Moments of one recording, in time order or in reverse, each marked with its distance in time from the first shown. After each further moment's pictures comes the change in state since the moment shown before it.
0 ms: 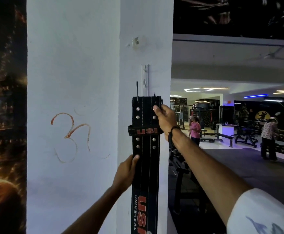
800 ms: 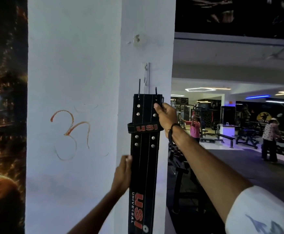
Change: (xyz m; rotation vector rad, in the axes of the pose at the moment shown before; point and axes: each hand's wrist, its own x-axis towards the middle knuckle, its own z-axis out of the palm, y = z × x) left_hand -0.014 -0.002 0.009 -0.124 0.180 -0.044; right_hand 0.013 0.007 -0.001 -0.044 0.022 -0.021
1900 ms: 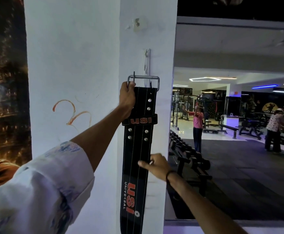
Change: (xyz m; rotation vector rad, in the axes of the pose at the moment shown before) left_hand 0.166 0.155 -0.013 -0.259 0.148 -0.007; right_hand -0.131 0.119 -0.019 -0.416 -0.561 0.206
